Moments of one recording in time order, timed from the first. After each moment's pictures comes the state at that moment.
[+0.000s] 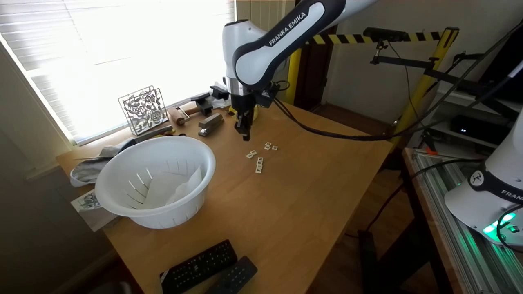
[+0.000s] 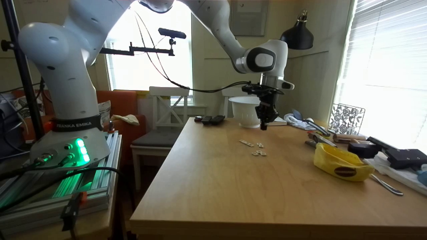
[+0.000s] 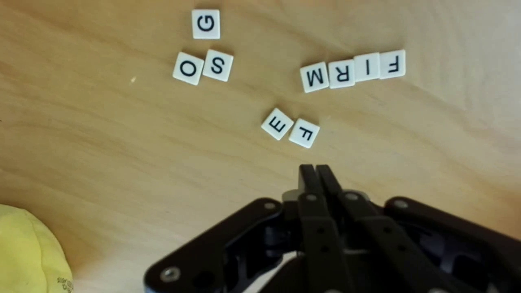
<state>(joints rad) -0.12 0.69 -0.03 -1.61 0.03 2.26 -0.14</state>
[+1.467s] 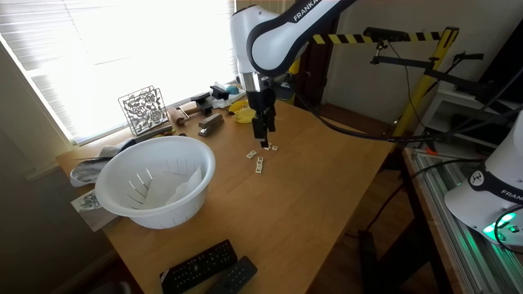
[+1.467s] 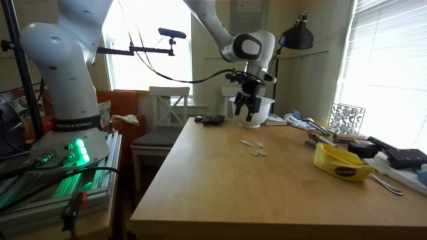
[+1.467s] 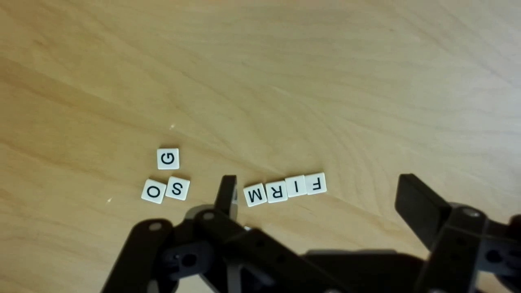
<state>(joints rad) -0.08 0.49 -0.02 -1.83 0.03 2.11 -0.09</state>
